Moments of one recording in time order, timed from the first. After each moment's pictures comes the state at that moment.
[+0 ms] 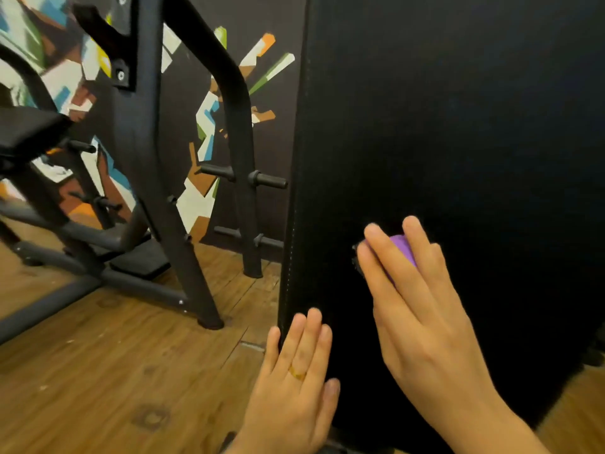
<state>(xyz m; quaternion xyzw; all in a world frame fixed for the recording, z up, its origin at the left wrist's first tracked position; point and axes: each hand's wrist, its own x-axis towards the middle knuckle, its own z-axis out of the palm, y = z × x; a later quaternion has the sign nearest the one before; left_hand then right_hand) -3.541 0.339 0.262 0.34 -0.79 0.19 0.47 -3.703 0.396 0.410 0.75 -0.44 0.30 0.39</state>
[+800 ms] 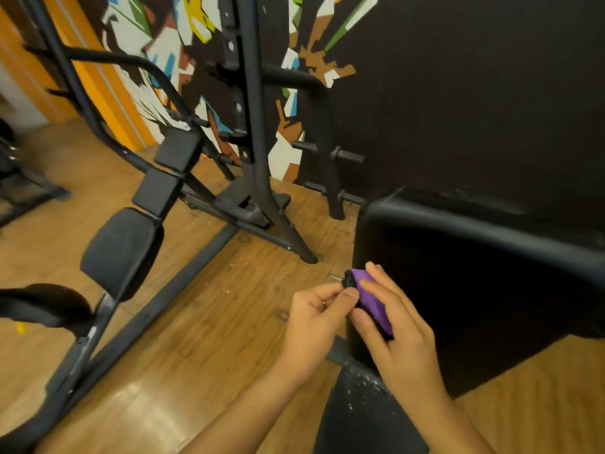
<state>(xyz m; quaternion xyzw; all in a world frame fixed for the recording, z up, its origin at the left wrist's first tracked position) -3.487 0.452 0.762 0.45 -0.53 -0.48 0.54 -3.630 0.461 0.743 0.71 -0.46 0.50 -0.19</state>
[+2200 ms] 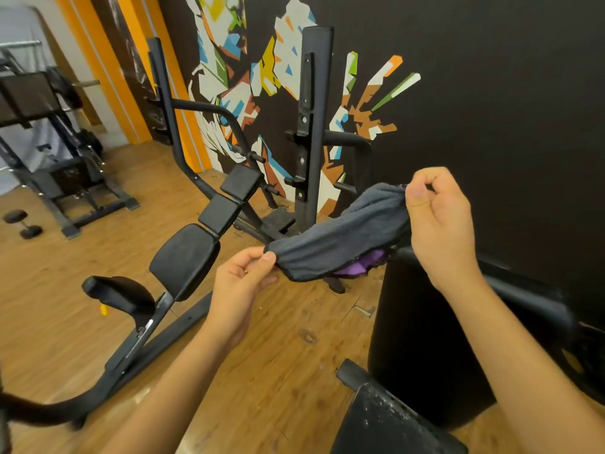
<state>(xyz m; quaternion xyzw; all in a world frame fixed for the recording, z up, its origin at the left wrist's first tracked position) -3.356 0.538 0.926 0.50 -0.43 -0.39 0.64 -3.603 0.454 1.001 0.68 -0.40 0.57 -0.24</state>
